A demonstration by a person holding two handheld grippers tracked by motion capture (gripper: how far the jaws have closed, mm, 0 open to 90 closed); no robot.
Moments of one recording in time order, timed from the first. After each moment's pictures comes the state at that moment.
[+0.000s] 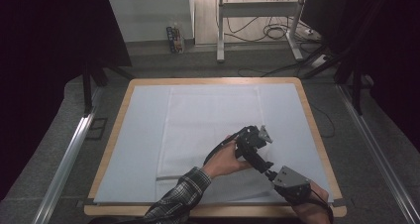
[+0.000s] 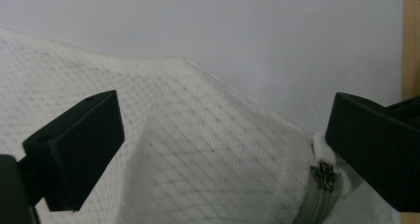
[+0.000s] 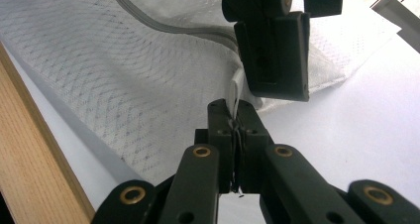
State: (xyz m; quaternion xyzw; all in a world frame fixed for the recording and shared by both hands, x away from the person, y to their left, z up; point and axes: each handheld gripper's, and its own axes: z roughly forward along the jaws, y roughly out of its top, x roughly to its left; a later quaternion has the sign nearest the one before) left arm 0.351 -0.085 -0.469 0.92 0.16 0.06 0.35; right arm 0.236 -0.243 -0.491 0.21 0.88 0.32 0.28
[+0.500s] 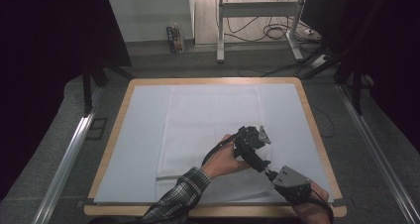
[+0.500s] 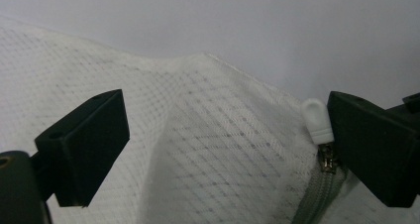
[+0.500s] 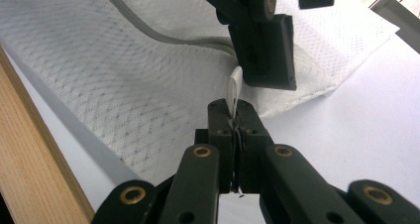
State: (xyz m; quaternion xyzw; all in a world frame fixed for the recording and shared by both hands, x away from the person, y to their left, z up) left arm 0.349 -0.081 -0.470 0.92 0.17 0.10 0.34; right arm 0.237 -0.244 -0.490 0.21 0.88 0.32 0.28
